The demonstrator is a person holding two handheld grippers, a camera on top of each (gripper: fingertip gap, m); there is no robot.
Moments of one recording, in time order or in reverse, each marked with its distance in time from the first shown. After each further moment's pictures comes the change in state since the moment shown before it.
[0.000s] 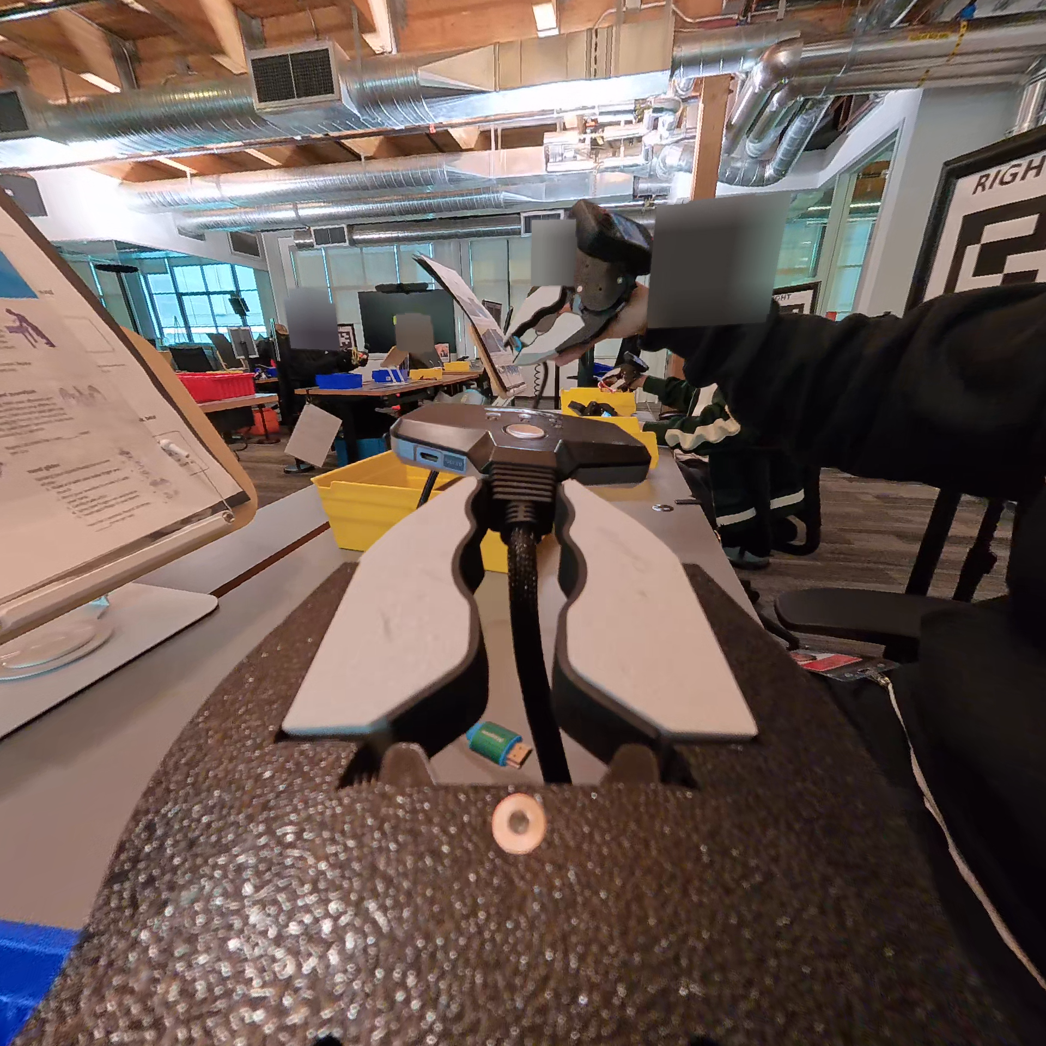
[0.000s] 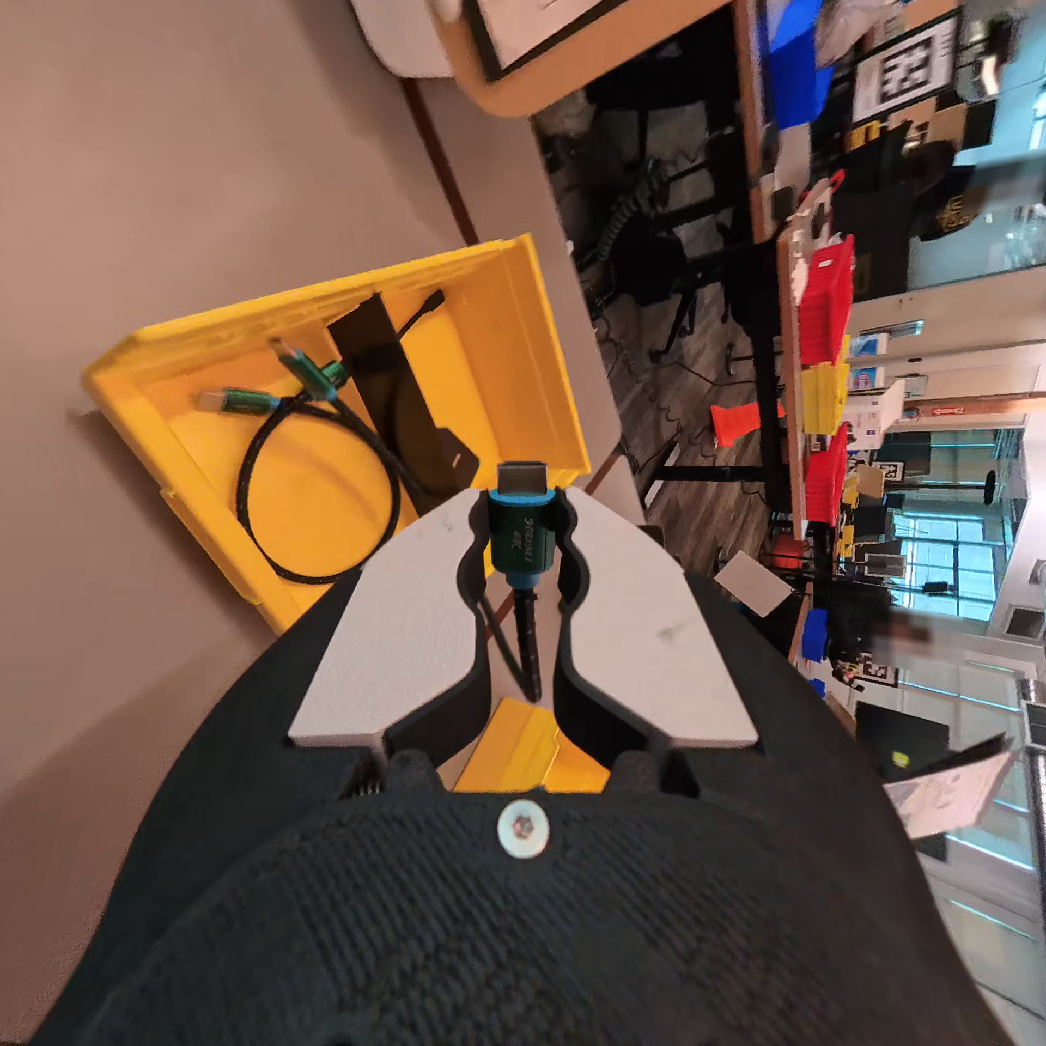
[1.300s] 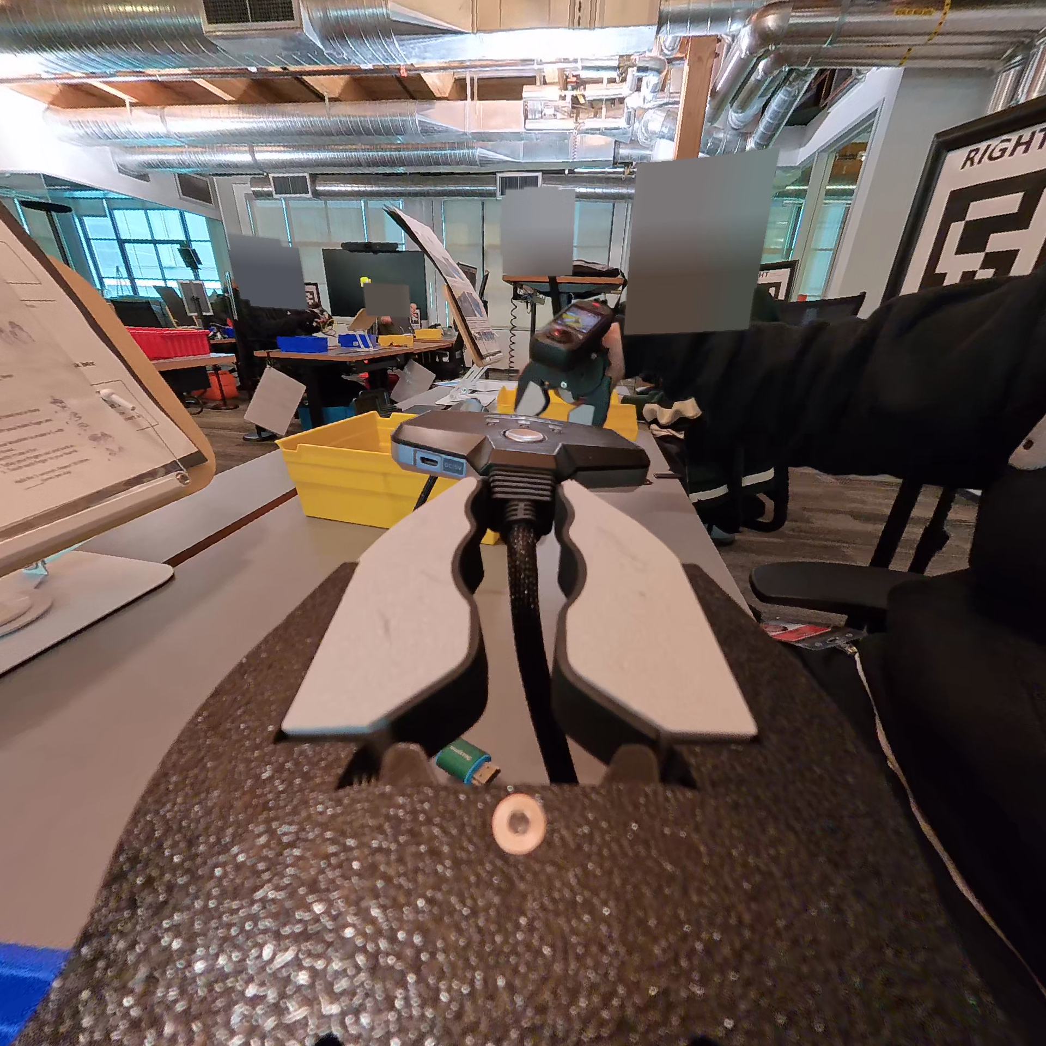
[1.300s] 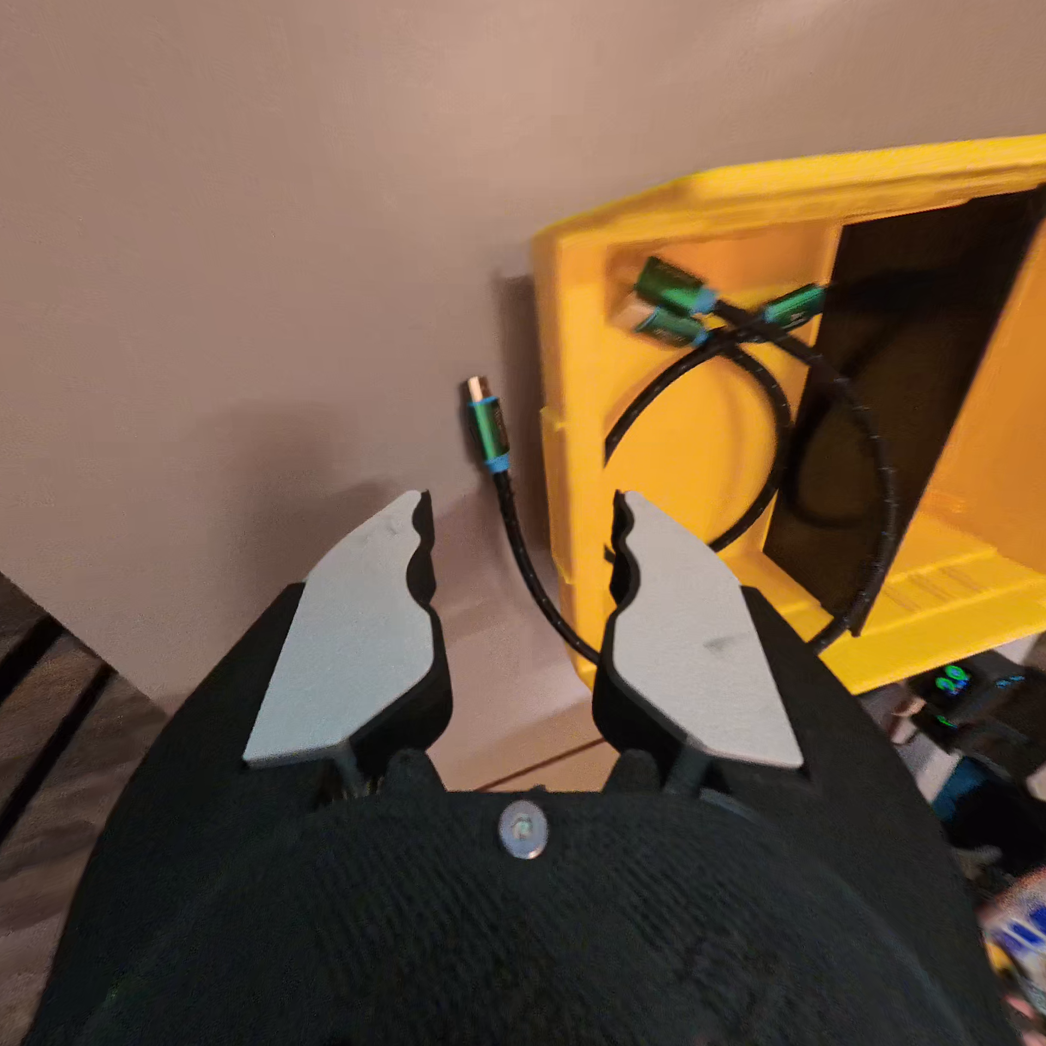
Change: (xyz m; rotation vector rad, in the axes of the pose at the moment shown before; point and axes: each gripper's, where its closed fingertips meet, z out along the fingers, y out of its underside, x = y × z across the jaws) left arm -0.001 0.022 0.005 -0.053 0.049 -0.046; right arm -0.173 0.047 0.037 -0.179 -0.668 -0.166
